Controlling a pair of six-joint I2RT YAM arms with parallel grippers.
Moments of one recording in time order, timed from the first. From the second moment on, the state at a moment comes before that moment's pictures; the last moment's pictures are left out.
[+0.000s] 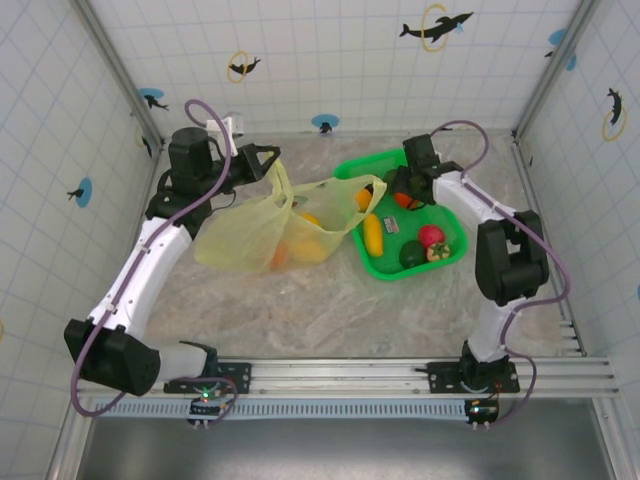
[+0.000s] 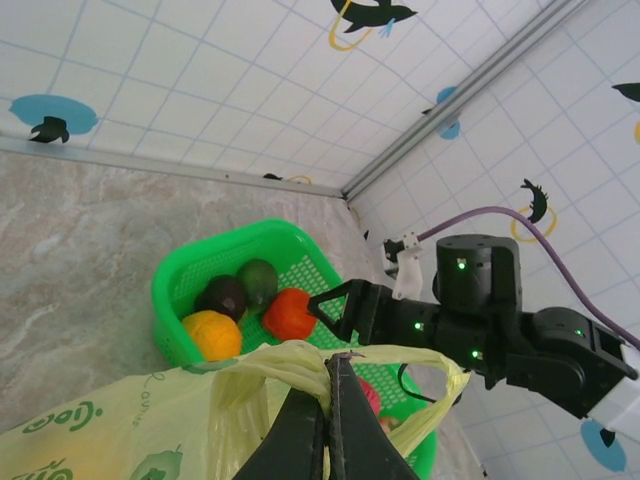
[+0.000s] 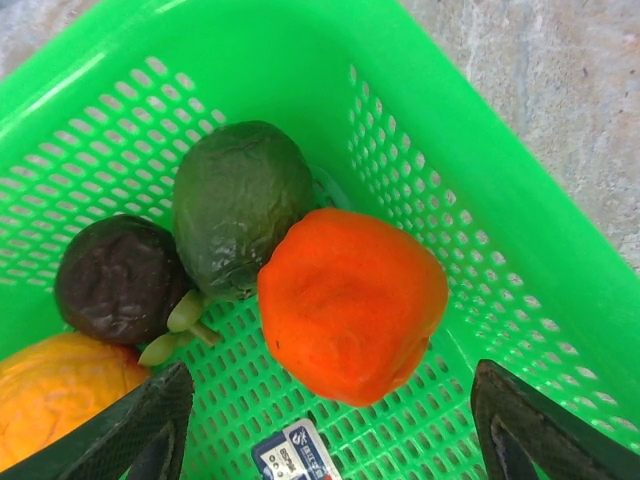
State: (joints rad) left arm -0.29 1.29 1.27 -0.27 0.55 -0.56; right arm 0.33 1.87 1.42 -0.54 0.17 0.58
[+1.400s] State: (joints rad) left arm -0.29 1.29 1.27 -0.27 0.54 -0.55; right arm 0.32 1.58 1.29 -0.36 -0.06 0.45
